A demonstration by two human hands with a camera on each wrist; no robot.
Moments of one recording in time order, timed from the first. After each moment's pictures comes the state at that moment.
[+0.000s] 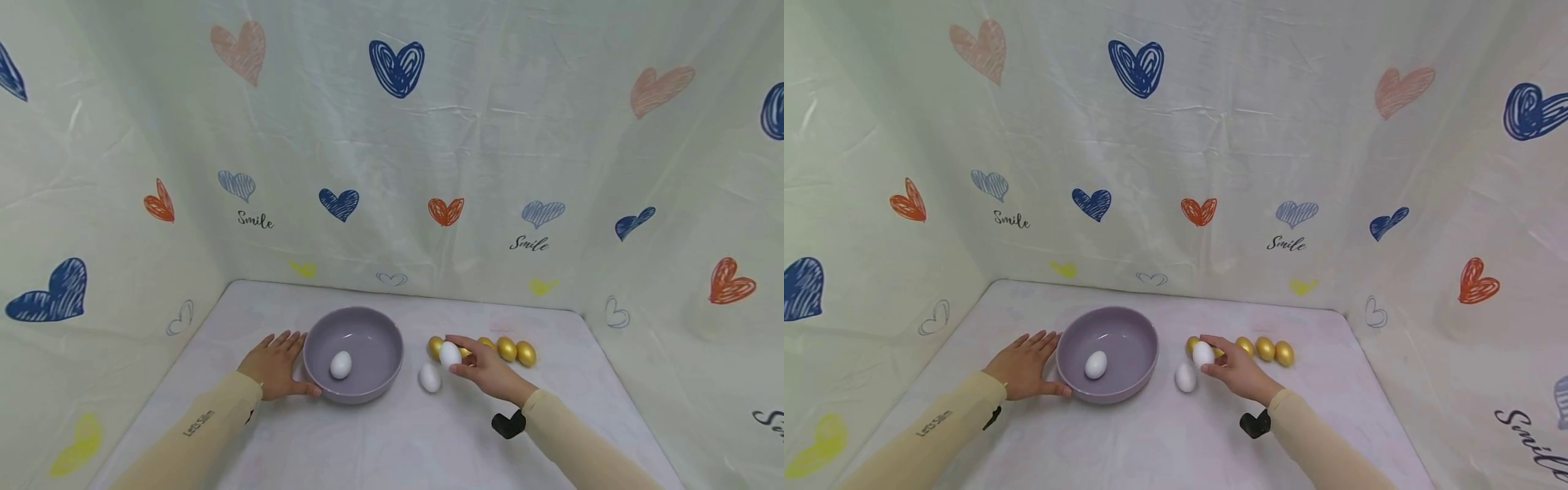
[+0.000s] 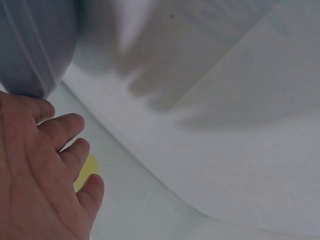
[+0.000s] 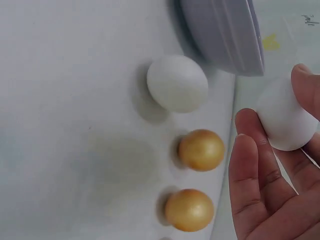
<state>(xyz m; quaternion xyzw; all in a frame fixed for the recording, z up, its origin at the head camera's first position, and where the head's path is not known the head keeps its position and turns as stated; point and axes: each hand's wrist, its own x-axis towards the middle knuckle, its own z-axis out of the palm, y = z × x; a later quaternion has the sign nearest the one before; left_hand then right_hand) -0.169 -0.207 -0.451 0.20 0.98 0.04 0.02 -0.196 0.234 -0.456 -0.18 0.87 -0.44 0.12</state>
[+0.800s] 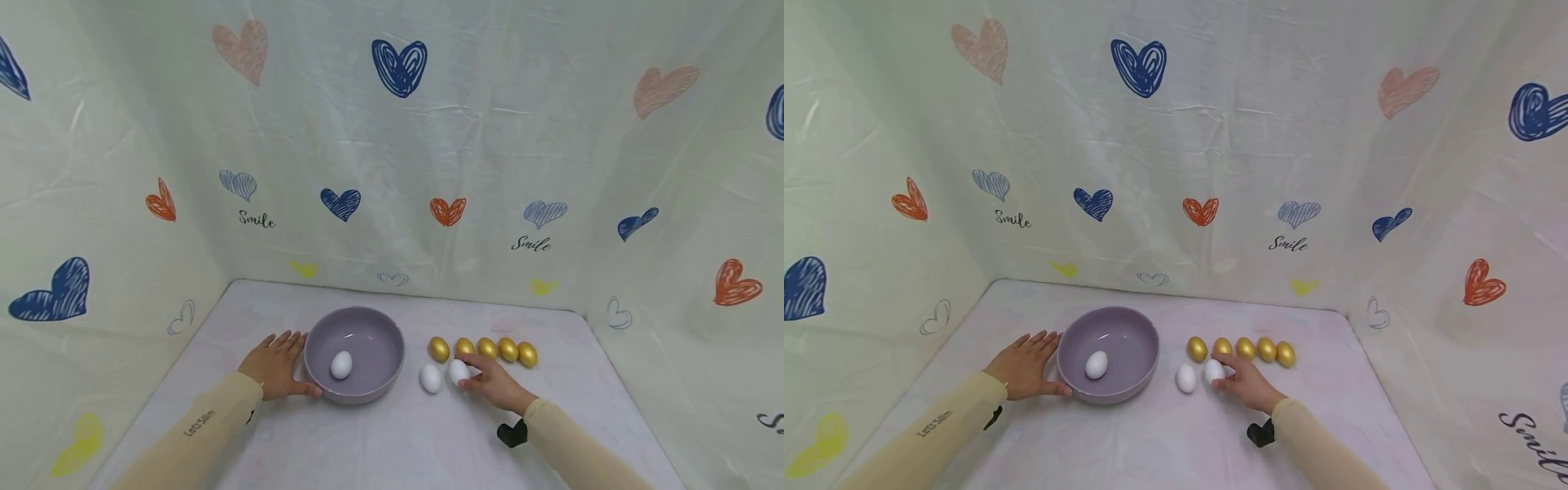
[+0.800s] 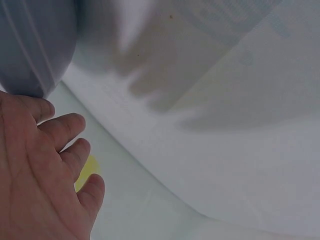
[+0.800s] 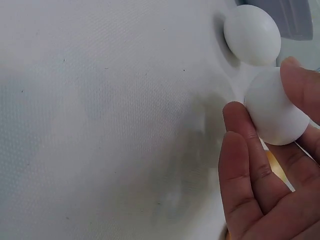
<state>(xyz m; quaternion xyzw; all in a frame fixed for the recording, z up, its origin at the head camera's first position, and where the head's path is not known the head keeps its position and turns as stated) -0.174 -0.211 -0.462 0.19 0.98 0.04 0.01 -0.206 0.260 -0.508 -0.22 0.86 -0.44 0.12</state>
